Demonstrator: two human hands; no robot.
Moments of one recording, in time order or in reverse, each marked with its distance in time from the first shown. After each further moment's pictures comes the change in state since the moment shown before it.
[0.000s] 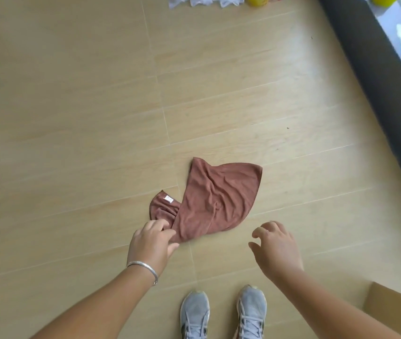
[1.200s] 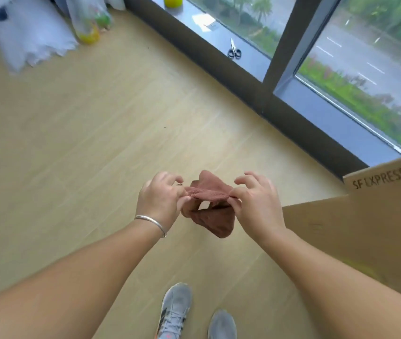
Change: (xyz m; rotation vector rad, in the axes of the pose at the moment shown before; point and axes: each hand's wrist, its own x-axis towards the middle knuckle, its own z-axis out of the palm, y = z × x) left_hand 0.024 0.342 -0.066 0.027 0.235 0.718; right_hand -0.139 0.207 -0.101 0.276 0.651 0.250
